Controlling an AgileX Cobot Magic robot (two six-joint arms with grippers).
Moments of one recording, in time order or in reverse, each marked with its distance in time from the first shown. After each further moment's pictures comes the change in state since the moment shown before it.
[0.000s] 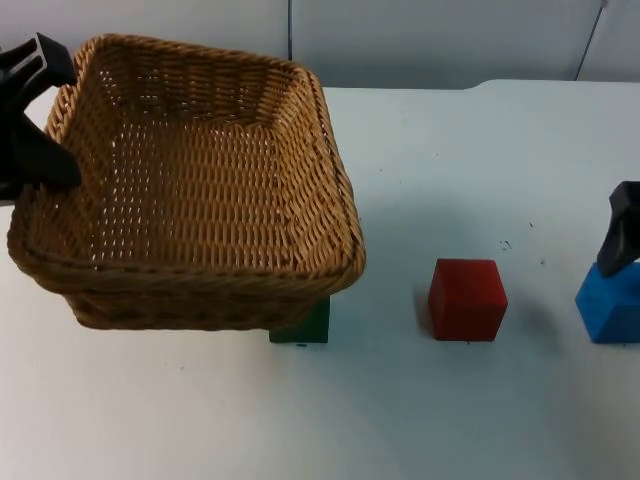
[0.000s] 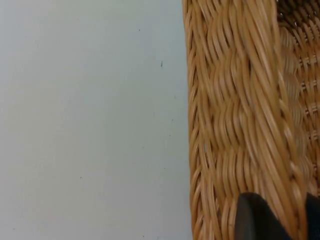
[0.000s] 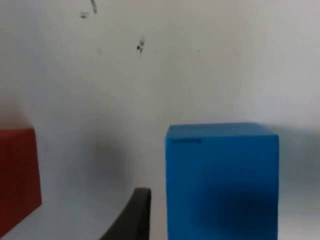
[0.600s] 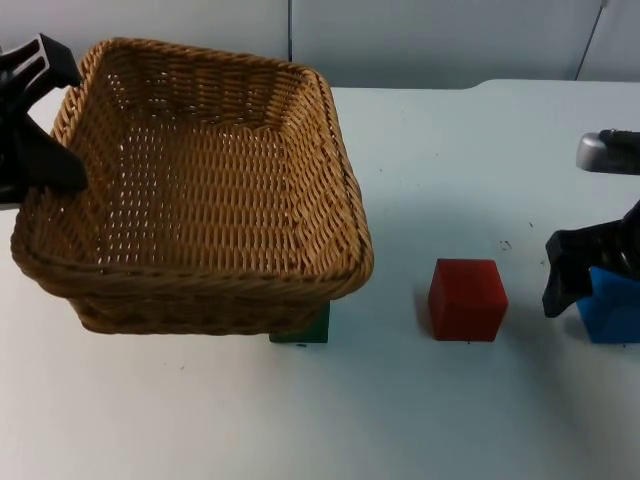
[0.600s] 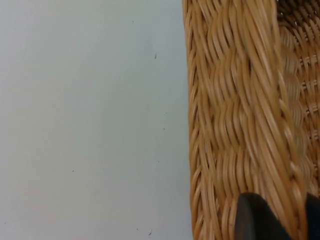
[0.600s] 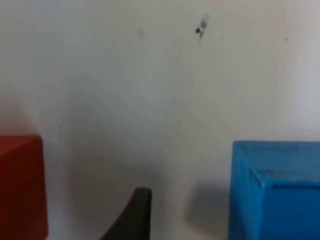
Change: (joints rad) right arm 0.085 0.164 -0.017 -0.009 -0.095 0.043; left arm 0.000 0.000 0.000 -0.001 0.026 0.000
